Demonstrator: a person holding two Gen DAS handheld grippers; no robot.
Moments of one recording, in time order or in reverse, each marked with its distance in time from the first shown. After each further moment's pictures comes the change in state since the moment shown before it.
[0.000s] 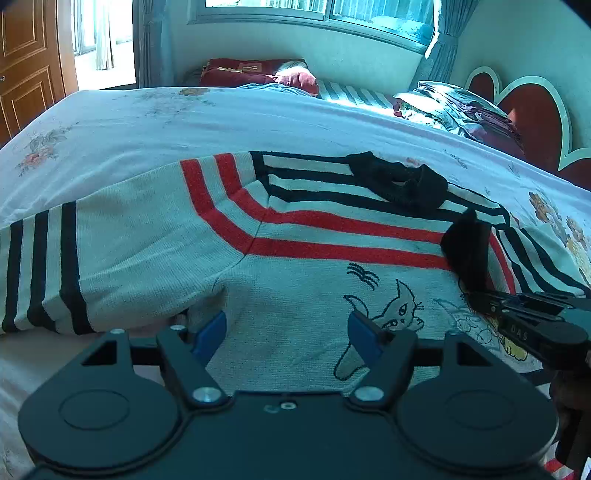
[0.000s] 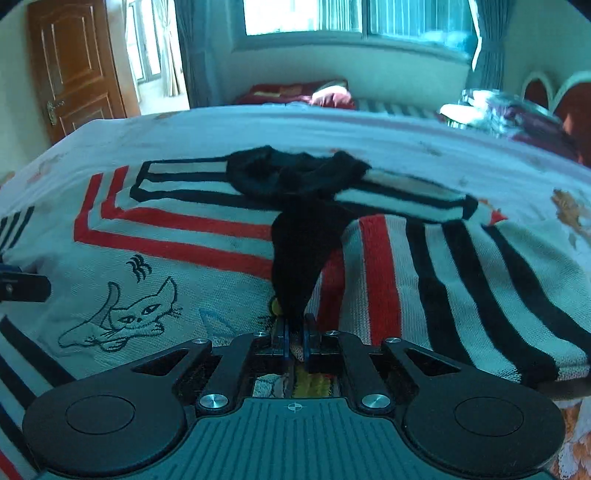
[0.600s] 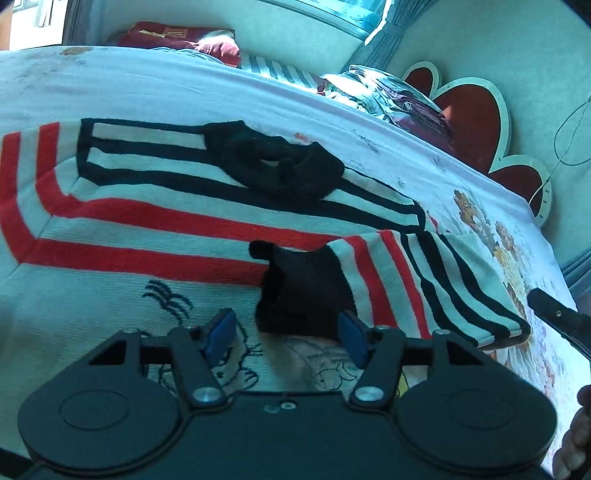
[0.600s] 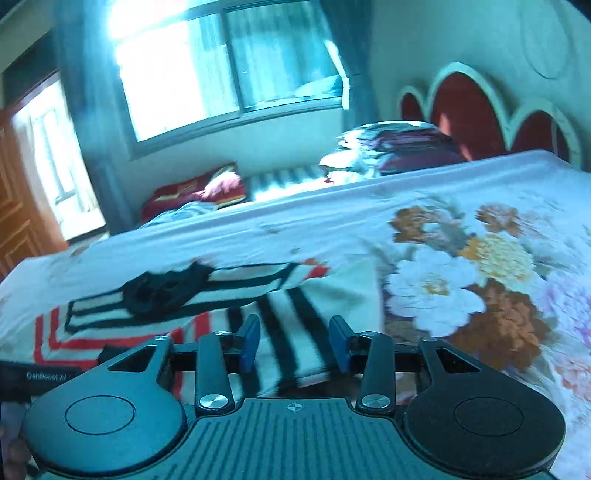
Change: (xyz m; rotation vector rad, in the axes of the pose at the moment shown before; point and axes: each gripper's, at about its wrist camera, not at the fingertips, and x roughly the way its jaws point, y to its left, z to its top) left arm 0.077 -0.086 0.025 -0.037 0.061 -0.310; right arm -0.118 -0.121 -0.005 0.402 -0.241 -0.207
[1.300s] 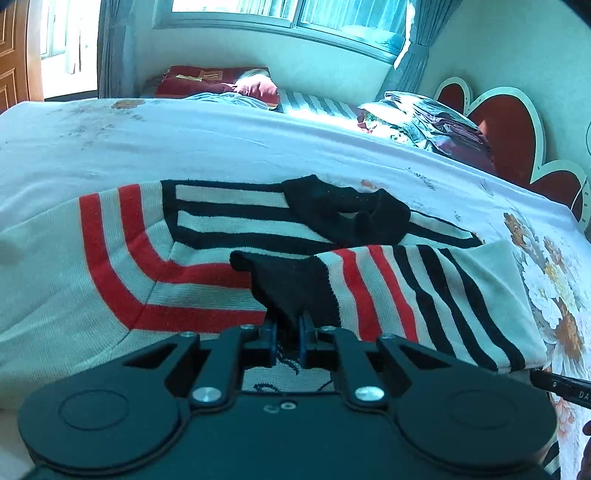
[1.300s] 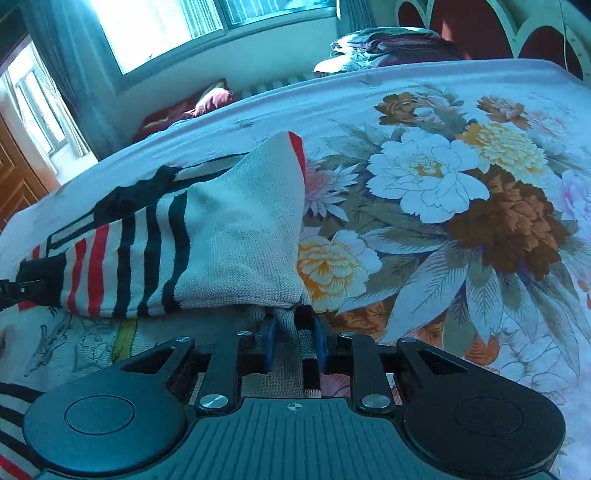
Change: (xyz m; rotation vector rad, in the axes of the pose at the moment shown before) left arm -0.035 0.034 0.013 0.045 -0.096 0.183; right arm 0.038 -0.031 -0.041 0.001 0.301 0.037
